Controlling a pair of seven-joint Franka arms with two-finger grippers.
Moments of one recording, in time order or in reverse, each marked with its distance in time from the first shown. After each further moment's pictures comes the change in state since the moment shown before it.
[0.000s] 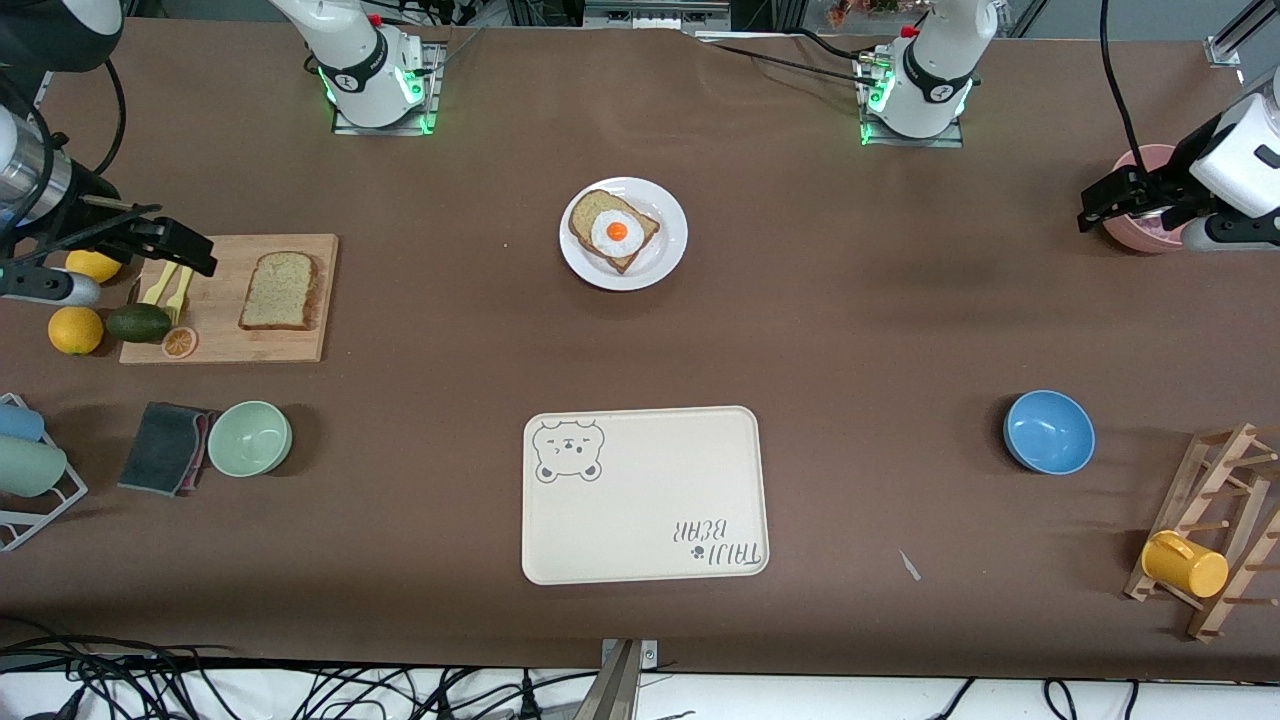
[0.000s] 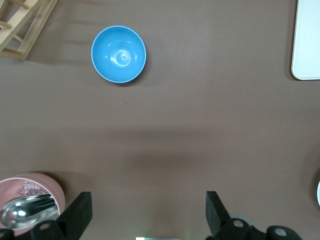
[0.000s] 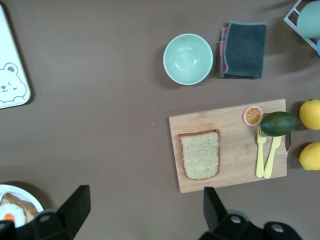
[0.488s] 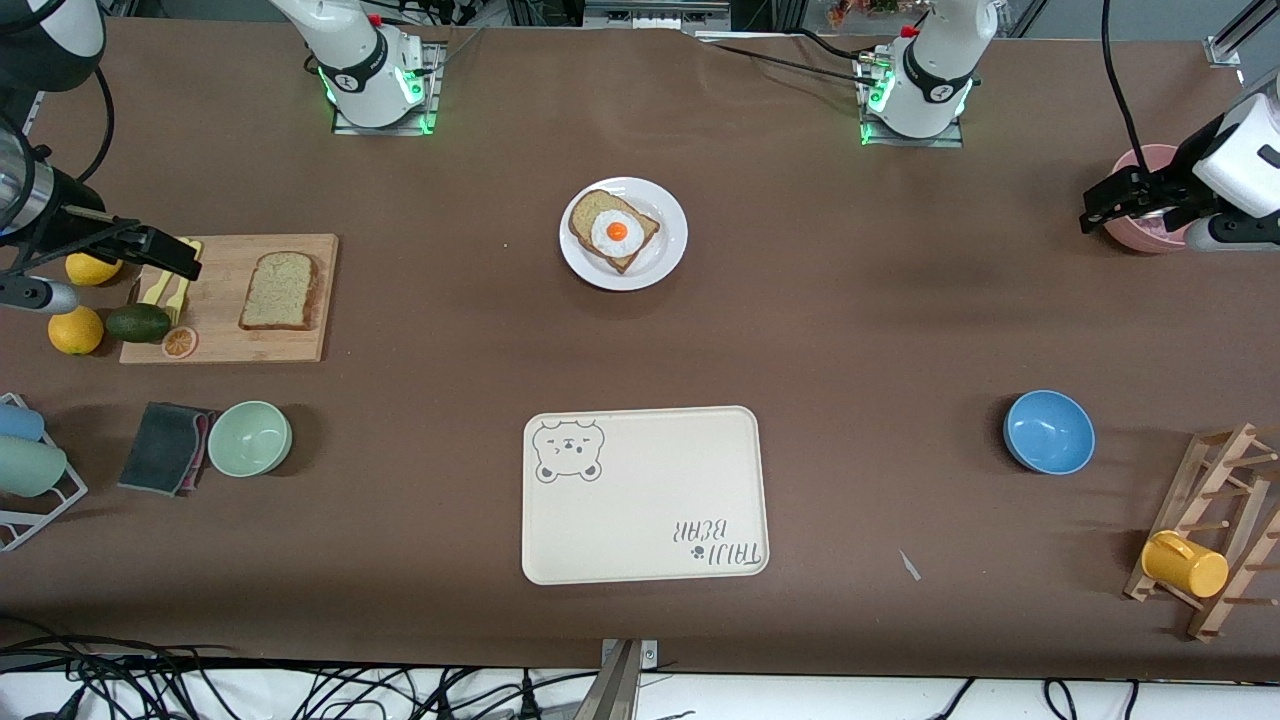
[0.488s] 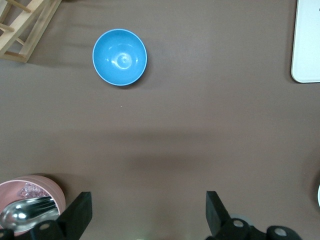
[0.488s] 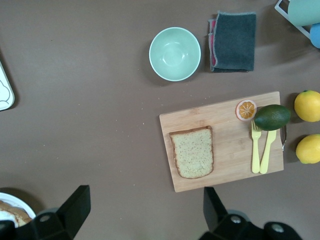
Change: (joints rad) left arm 0.002 0.000 0.000 0.000 0.000 0.016 0.001; right arm 0.001 0.002 -0.029 -0.047 -0.002 0.032 0.000
